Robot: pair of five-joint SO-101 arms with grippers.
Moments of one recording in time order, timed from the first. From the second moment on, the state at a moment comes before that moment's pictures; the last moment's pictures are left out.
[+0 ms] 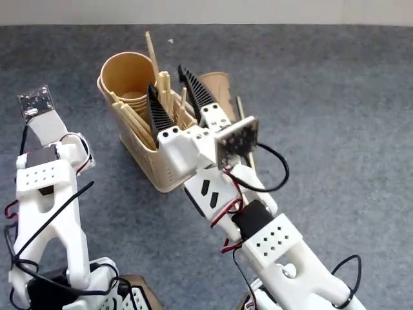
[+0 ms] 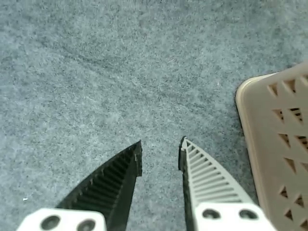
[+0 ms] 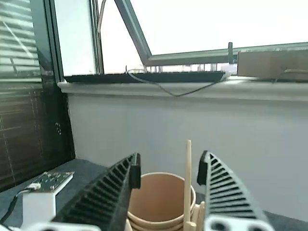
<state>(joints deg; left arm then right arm) -24.7 -23.1 42.9 49.2 12.8 -42.3 -48.4 52.1 -14.8 -2.8</state>
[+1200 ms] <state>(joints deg) -24.7 -23.1 44.2 49.0 12.8 -23.7 -24.4 60.3 26.6 13.6</state>
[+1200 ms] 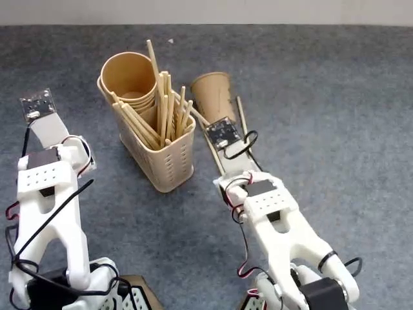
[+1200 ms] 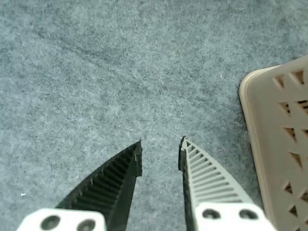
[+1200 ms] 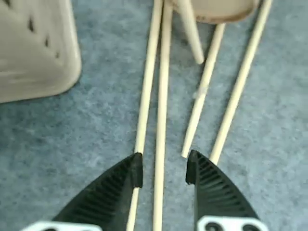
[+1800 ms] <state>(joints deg) -24.7 -23.1 44.2 49.0 12.8 -24.6 -10.3 57.5 29.2 13.6</state>
